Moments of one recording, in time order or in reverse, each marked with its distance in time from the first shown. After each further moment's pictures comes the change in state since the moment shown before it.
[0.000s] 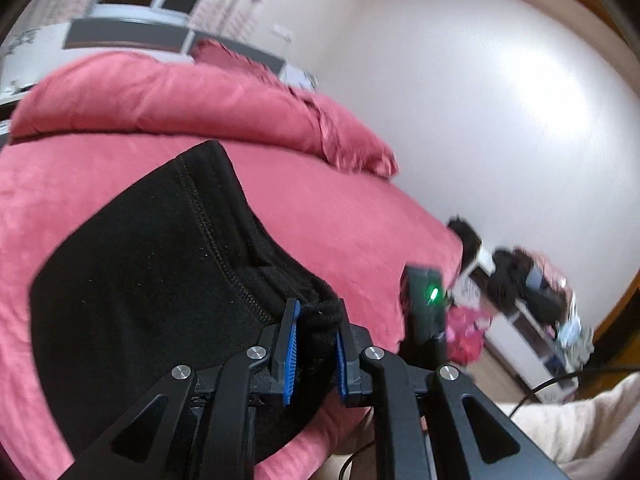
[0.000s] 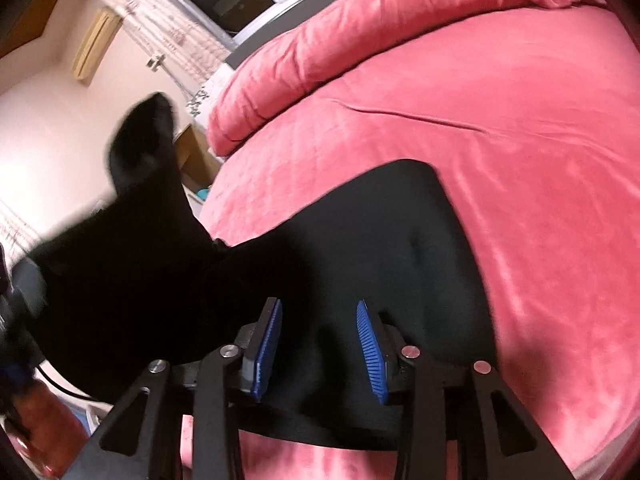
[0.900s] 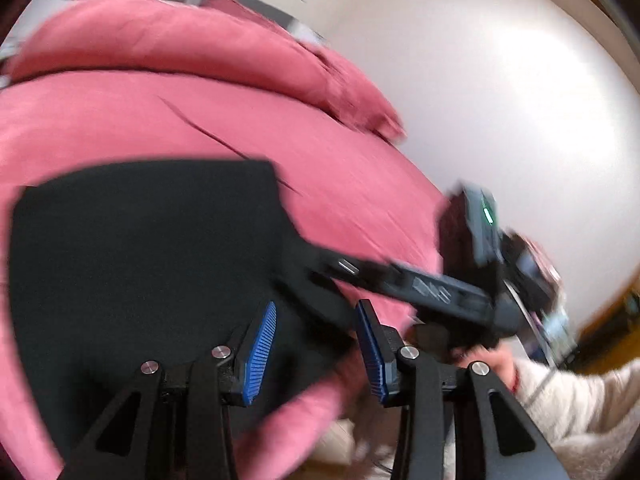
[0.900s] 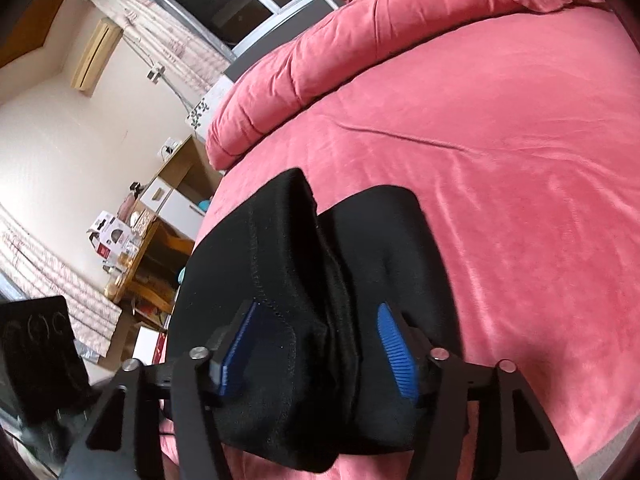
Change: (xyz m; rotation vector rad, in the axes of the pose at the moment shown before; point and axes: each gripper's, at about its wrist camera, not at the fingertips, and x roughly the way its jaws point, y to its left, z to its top) left arm 0.030 0.034 -0.037 -0.114 0.090 0.009; right arm -0.012 -0.008 0.011 -0.004 -0.019 0.022
